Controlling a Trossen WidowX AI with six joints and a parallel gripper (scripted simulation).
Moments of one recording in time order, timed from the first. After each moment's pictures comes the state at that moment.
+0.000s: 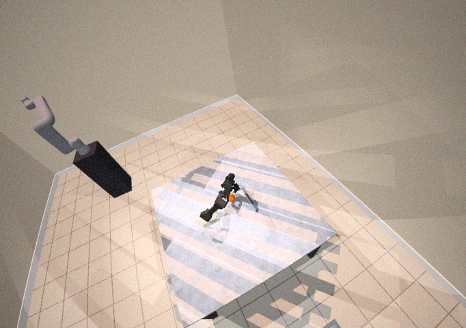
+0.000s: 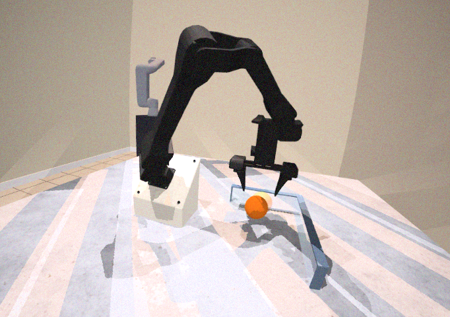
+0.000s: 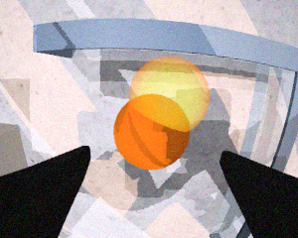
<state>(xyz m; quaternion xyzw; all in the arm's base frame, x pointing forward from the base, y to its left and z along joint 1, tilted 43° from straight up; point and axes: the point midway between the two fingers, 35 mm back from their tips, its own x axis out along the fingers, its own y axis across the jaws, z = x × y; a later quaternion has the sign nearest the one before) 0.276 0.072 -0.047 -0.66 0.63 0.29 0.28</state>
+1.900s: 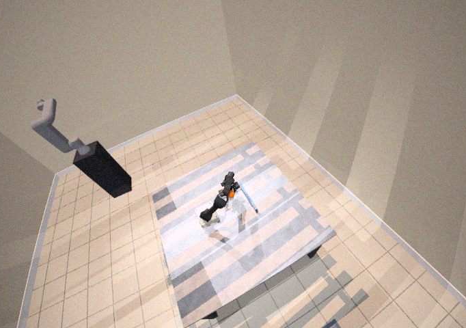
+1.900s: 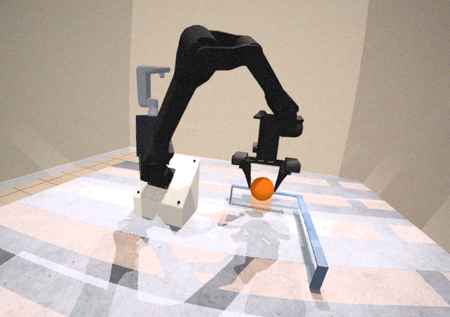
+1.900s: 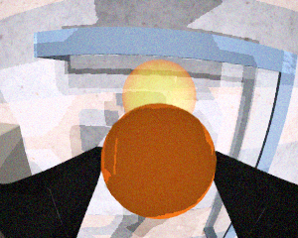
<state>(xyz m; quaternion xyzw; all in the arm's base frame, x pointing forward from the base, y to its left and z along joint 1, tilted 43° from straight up) 0.281 0.083 -0.040 -0.67 0.63 0.28 0.29</state>
